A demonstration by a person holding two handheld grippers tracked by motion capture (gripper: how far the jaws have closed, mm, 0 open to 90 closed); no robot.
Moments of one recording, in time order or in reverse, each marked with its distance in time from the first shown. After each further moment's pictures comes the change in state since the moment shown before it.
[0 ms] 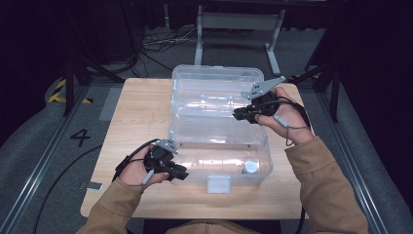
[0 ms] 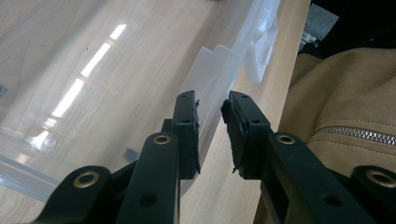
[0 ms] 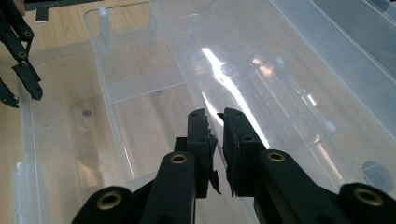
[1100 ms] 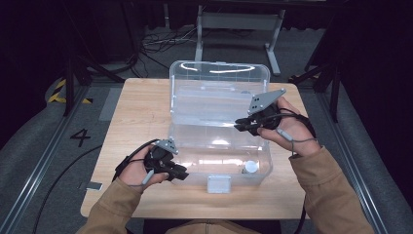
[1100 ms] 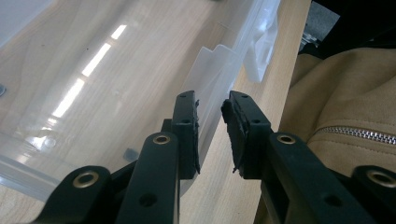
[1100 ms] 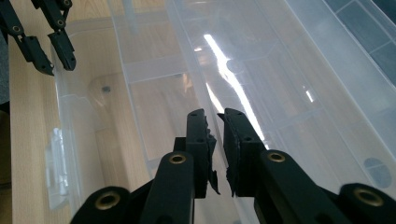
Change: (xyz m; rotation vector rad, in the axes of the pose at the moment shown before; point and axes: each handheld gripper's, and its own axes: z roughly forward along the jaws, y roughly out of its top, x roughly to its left) left arm 0.000 -0.001 0.000 -0.003 0.002 -0.001; right arm 0.034 -0.004 -0.013 0.048 0.000 -0.090
